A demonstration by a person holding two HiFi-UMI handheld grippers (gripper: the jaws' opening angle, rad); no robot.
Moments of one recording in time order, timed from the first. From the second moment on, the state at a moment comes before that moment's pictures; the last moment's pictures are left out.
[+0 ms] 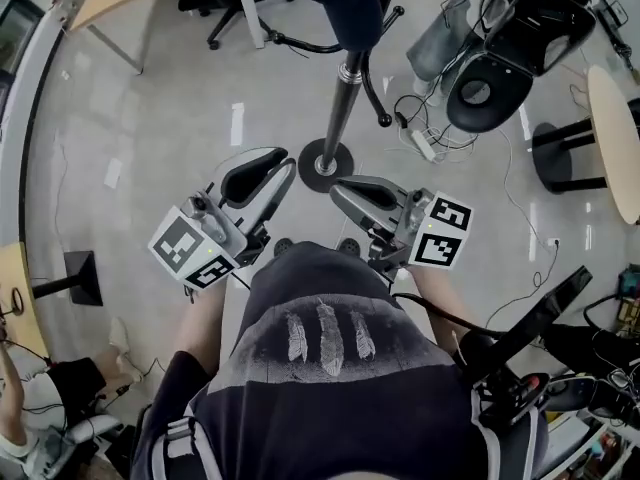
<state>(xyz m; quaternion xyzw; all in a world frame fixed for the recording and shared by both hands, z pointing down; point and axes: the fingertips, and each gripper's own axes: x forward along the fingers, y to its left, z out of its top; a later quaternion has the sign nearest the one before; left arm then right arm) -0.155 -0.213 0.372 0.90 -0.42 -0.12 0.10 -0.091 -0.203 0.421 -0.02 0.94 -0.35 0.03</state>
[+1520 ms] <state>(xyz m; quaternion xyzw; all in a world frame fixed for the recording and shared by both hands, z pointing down) -0.082 -0.193 0.395 0.88 -0.44 -0.06 0.16 -0.037 -0.178 0.444 0.00 0.93 -0.36 -0.01</state>
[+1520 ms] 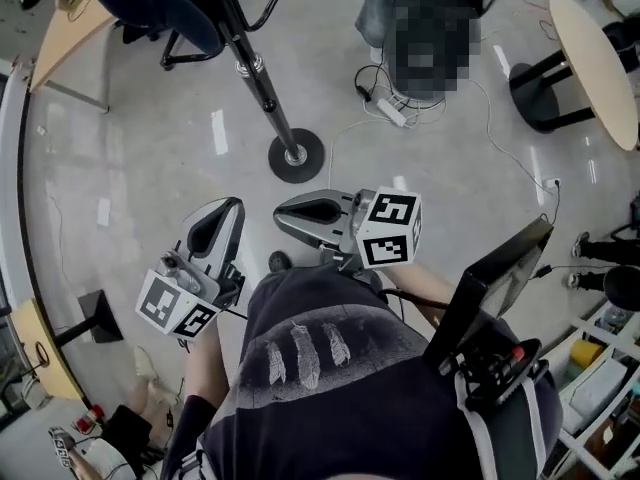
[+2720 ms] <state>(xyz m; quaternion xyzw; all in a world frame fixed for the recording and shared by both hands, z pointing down) -0.108 -0.110 0.402 0.94 -0.27 -0.09 0.18 -0.087 -0.074 0.433 -0.14 0.93 -0.35 0.02</state>
